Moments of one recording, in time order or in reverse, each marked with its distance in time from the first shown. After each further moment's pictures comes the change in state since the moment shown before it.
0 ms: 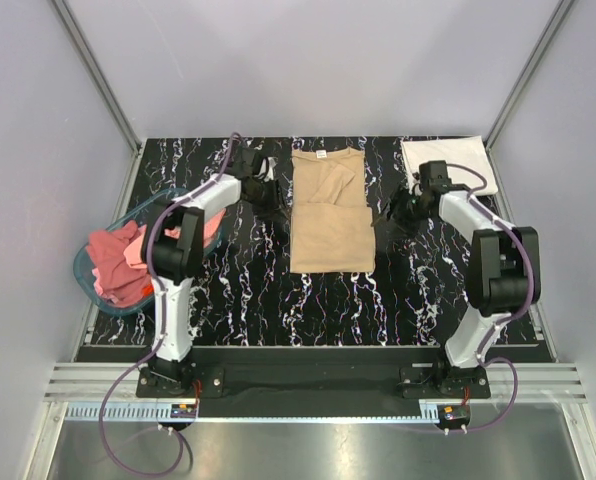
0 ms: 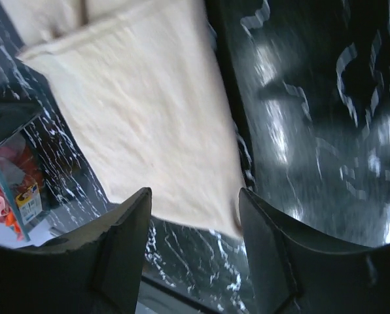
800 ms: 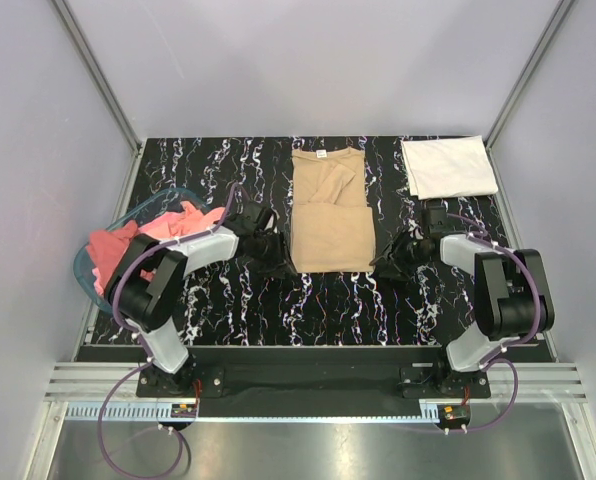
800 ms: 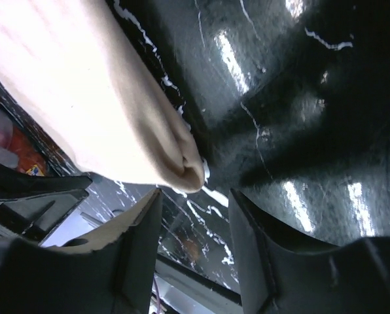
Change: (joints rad) left arm -0.195 -0.490 -0.723 0.171 -0.035 -0.241; right arm 0.006 -0.232 -0.527 0.237 -0.066 0.227
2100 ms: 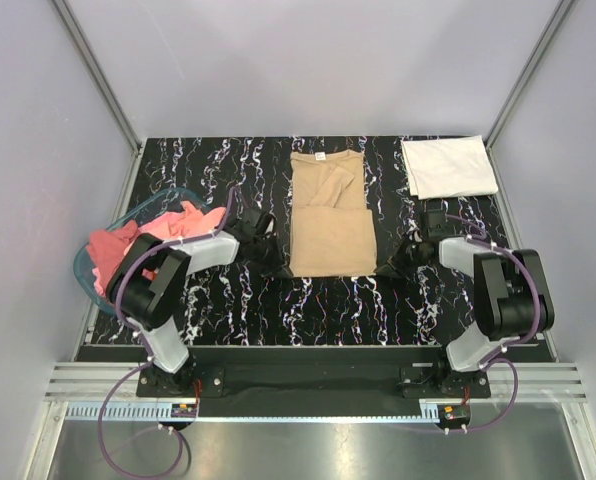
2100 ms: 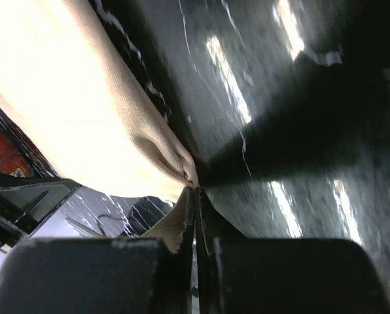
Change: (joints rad) left arm 0.004 0.034 -0.042 0.117 -0.015 -0.087; right arm 0.007 0.029 -0.026 0.060 0.026 -0.029
